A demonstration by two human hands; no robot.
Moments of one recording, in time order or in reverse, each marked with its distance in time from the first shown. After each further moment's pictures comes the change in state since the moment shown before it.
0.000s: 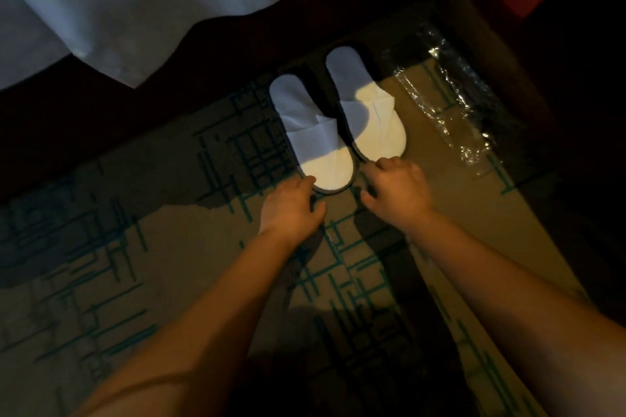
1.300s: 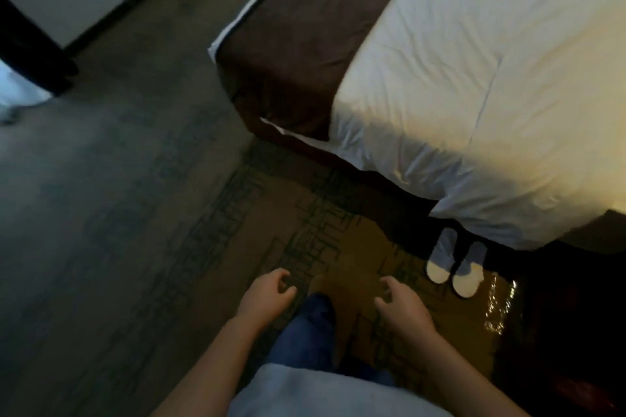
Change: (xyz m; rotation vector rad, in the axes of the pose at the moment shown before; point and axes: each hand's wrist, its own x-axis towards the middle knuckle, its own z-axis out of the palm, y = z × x) left_hand -0.689 0.106 -0.411 -0.796 0.267 -0.934; right_hand -0.403 -0.352 -0.461 0.072 -0.535 -0.266
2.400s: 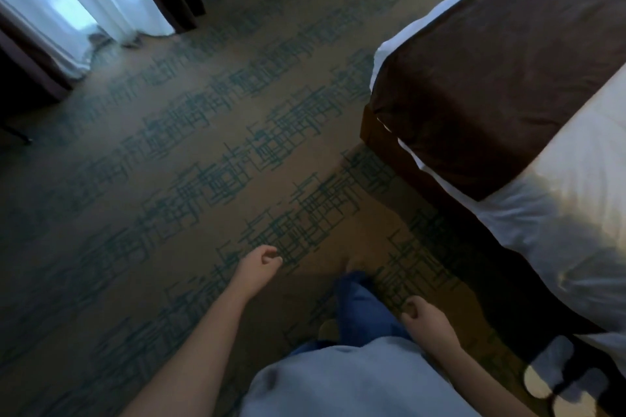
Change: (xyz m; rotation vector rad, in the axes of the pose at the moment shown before) left_hand 0.107 -0.265 -0.283 -0.487 0.244 -0.324; right_hand 0.117 -0.308 0.142 -0.250 -0.195 -0.101
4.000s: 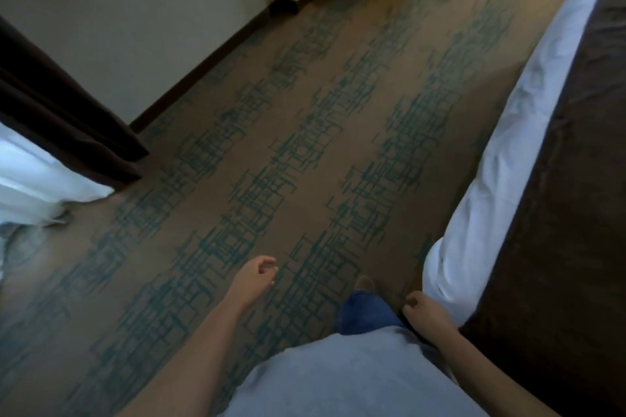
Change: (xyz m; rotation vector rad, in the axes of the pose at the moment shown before) left_hand 0.660 0.504 -0.349 0.153 -0.108 0.177; right_hand 0.559 -0.537 -0.360 0.139 0.076 0.155
